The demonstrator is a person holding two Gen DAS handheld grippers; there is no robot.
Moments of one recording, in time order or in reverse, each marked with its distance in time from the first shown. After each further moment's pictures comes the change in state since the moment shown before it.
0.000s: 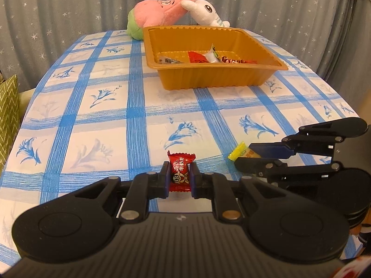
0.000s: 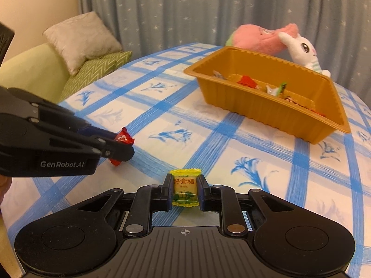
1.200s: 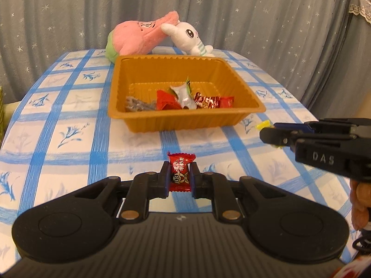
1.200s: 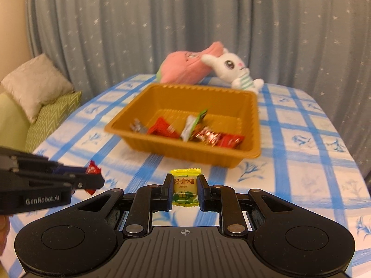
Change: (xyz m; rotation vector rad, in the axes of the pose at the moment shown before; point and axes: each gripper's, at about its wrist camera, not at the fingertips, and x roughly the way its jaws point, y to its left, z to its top) left arm 0.005 -0.040 0.061 -0.043 -0.065 -0.071; right arm -0.063 -0.088 0.042 0.197 -0.101 -0.165
